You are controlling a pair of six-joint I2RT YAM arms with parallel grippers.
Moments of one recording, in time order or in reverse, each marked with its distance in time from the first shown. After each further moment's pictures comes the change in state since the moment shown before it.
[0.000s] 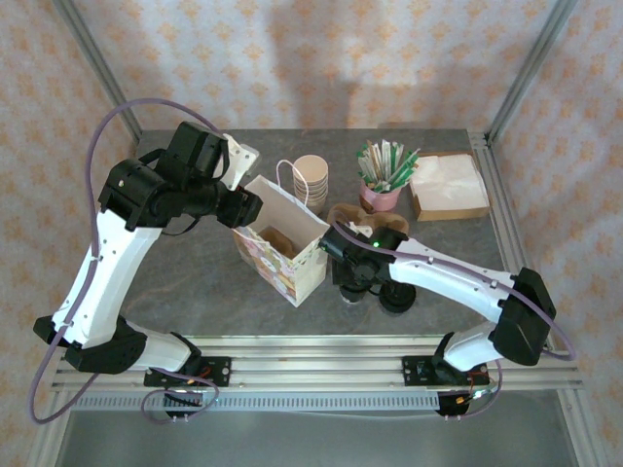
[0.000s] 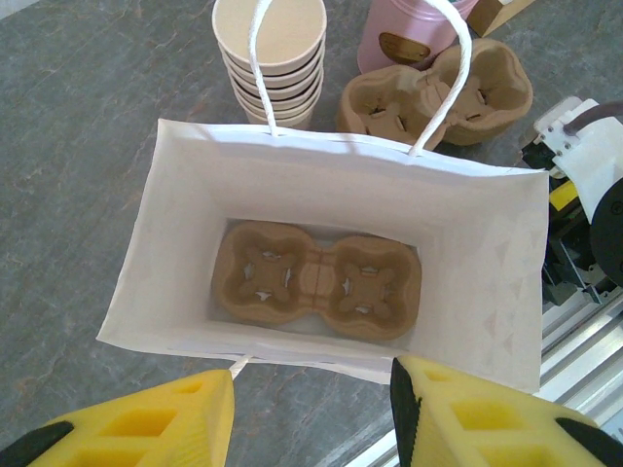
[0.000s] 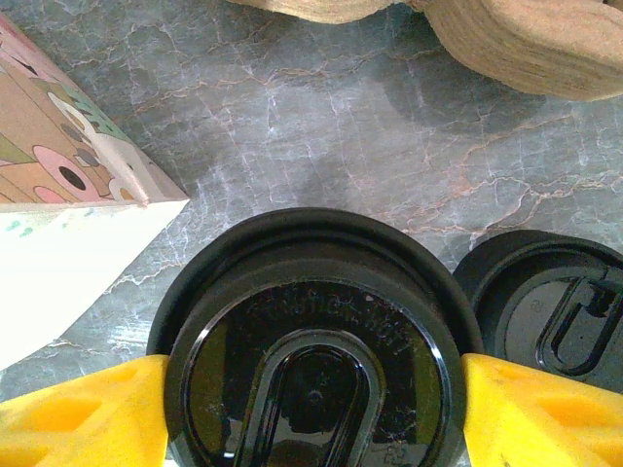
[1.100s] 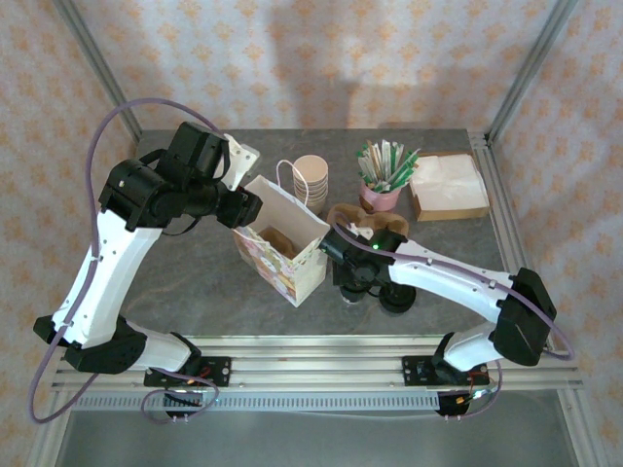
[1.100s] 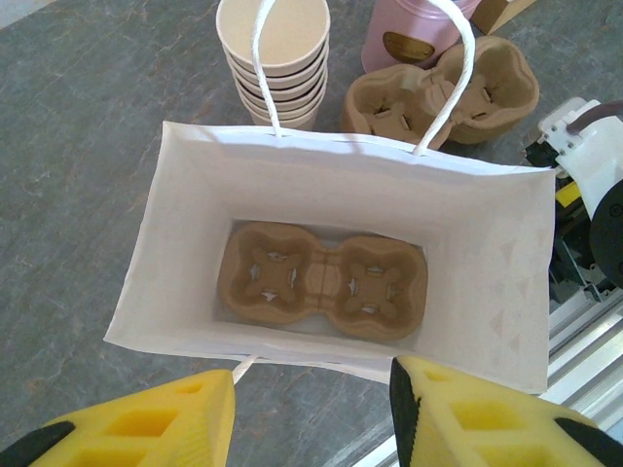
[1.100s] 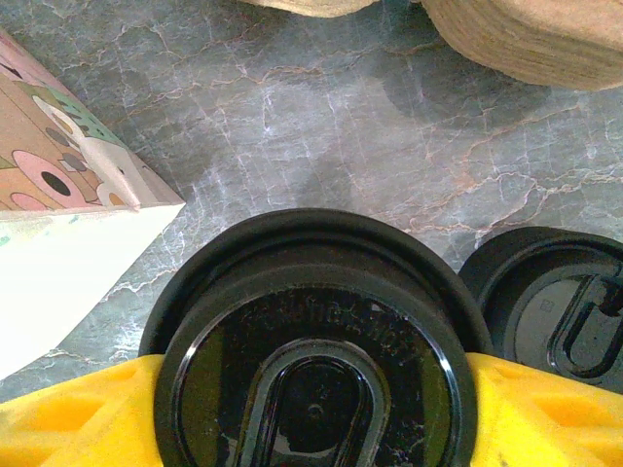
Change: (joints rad) left arm -0.006 0.000 0.001 0.000 -0.015 0.011; right arm 0.001 -0.001 -0.029 0.030 0.000 0.026
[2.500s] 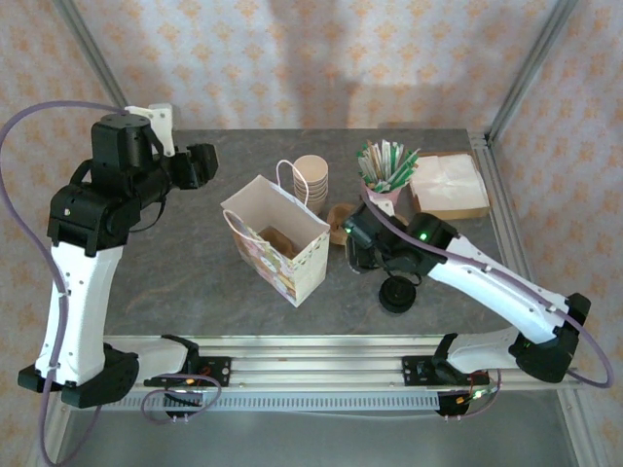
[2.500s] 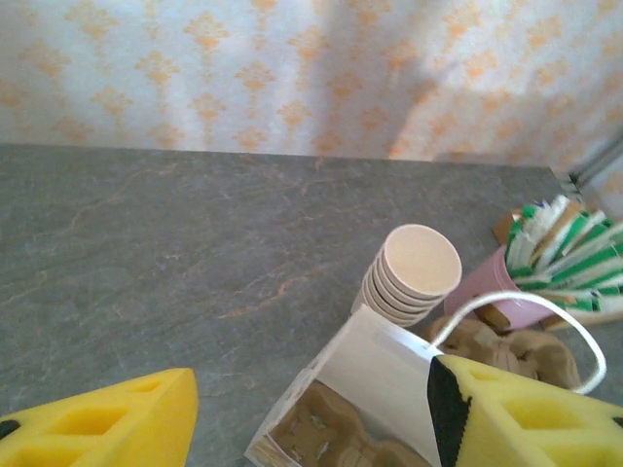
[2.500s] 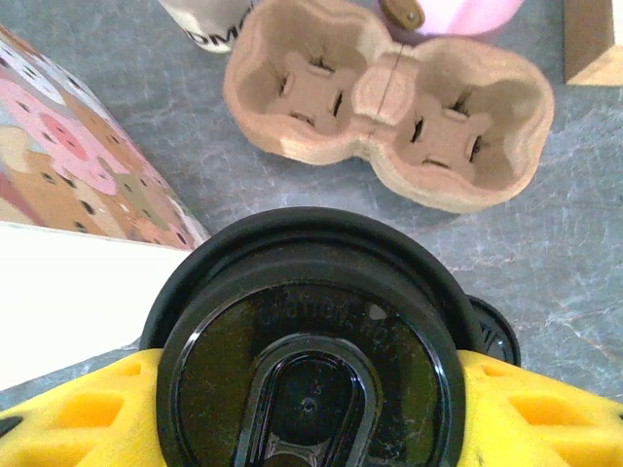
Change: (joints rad) left arm 0.311 -0.171 -0.109 0.342 -0.056 -0.273; right arm 0.000 -0.156 0.288 -0.234 0.120 -0.136
